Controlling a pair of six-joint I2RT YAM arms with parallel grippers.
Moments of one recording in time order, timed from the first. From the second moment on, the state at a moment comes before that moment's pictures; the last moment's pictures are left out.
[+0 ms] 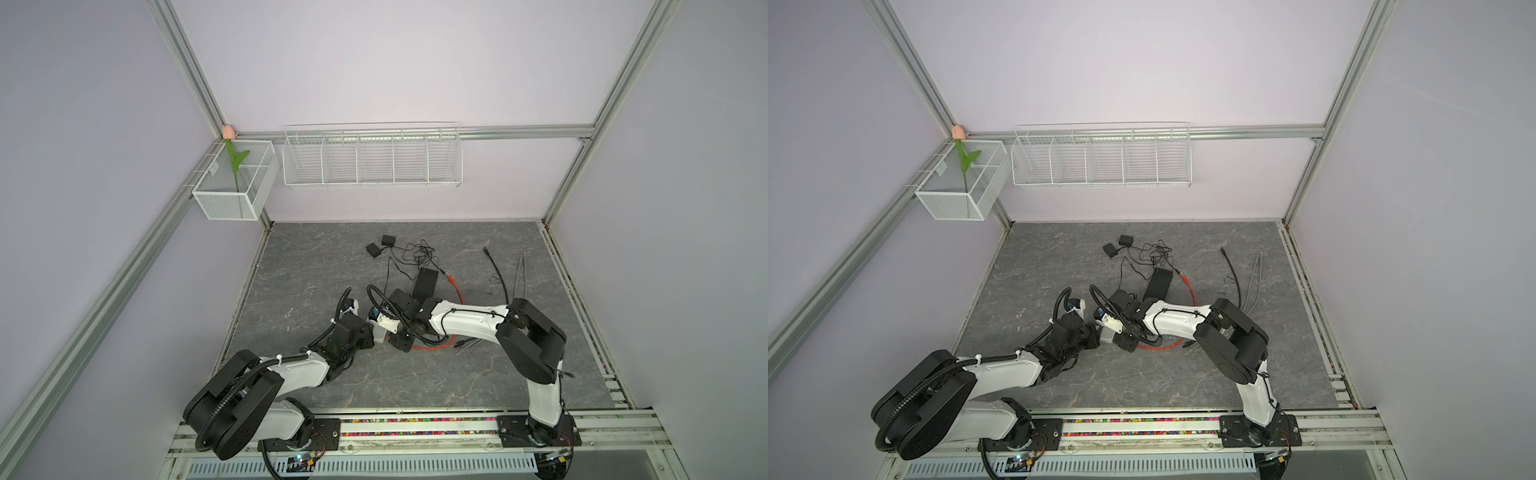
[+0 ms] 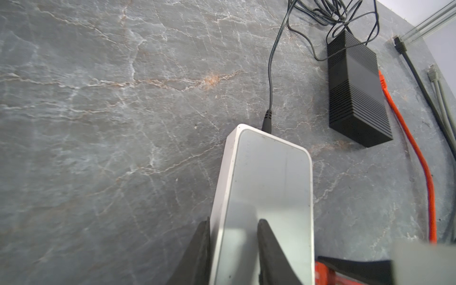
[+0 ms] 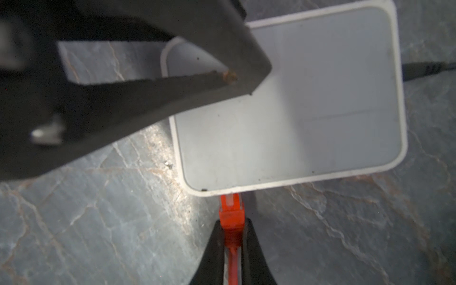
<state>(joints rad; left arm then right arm) -0.68 1.35 0.29 0.37 -0.11 -0.65 0.98 1.98 1.28 -0.45 -0.13 -0.20</state>
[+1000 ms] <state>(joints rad) -0.69 1.32 0.32 0.28 -0.12 -0.62 0.95 1.97 1.26 -0.43 -0.23 -0.24</state>
